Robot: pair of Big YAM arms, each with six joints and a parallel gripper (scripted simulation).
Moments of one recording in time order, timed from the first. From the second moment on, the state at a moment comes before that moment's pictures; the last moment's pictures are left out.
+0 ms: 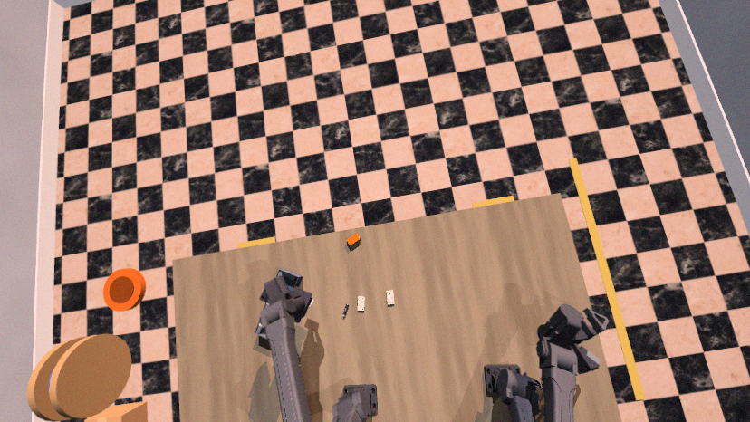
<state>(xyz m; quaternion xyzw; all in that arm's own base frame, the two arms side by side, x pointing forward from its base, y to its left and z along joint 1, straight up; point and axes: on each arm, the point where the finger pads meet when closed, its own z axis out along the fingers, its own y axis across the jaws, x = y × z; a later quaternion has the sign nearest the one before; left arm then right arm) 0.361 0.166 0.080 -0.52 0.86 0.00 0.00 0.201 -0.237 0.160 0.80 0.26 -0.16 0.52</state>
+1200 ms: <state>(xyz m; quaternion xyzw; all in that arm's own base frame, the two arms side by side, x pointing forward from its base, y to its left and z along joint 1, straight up) 0.345 0.282 0.080 -0.82 0.58 0.00 0.01 0.201 -0.237 0.160 0.80 0.26 -0.16 0.52</state>
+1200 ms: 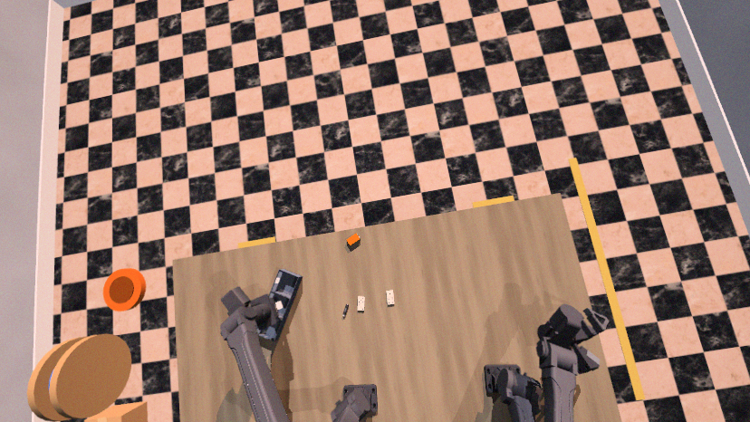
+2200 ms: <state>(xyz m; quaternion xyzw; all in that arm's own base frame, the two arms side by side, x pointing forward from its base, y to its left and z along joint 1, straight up) 0.343 0.283 0.078 -0.97 0.25 0.00 0.00 0.201 -0.237 0.160 0.80 0.26 -0.16 0.52</state>
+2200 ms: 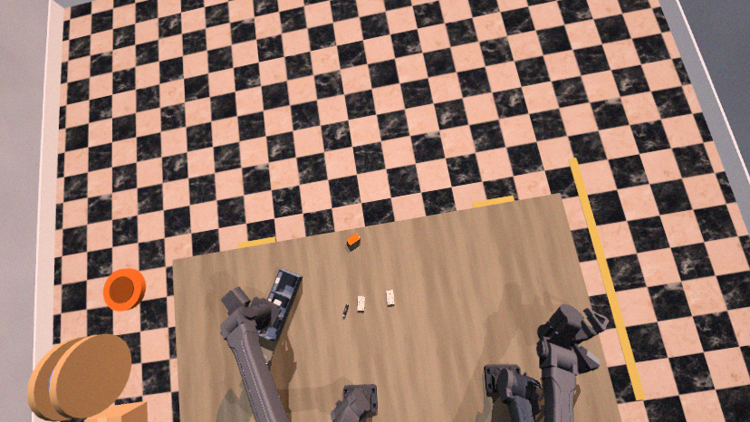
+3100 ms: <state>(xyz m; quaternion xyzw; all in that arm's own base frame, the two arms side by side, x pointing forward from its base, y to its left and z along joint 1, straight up) 0.349 0.288 0.068 -0.98 0.21 -0.01 0.01 0.201 -0.237 0.160 0.80 0.26 -0.16 0.52</state>
